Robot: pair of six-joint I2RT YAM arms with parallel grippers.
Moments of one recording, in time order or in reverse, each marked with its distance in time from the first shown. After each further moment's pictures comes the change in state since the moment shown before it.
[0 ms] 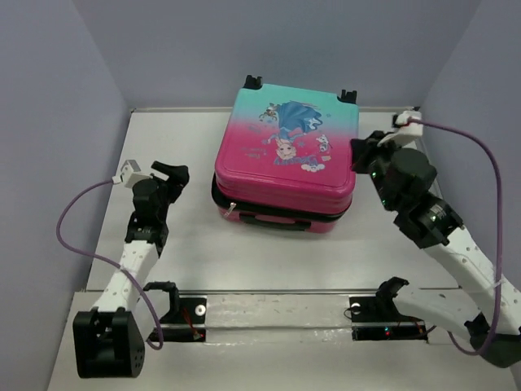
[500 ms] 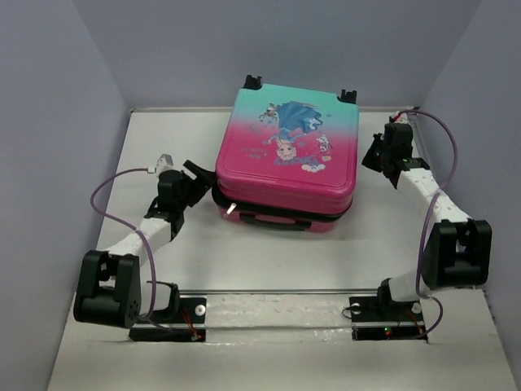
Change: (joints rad) left arm -0.100 0.358 0.055 0.129 0.142 -0.021; right arm -0.731 0.520 -0.066 -0.005 -0.356 0.076
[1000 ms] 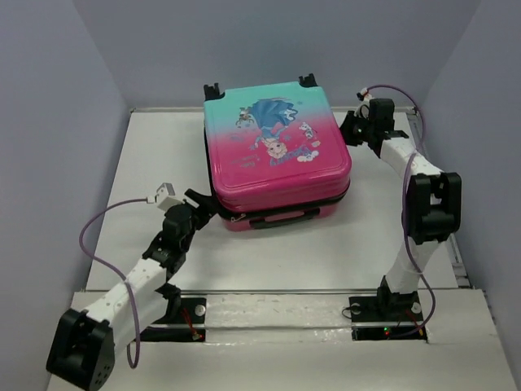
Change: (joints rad) left arm -0.241 -0.388 -0.262 -0.067 -0.321 -0.047; right arm 0.038 0.388 0.333 0.101 -0.515 -0.095
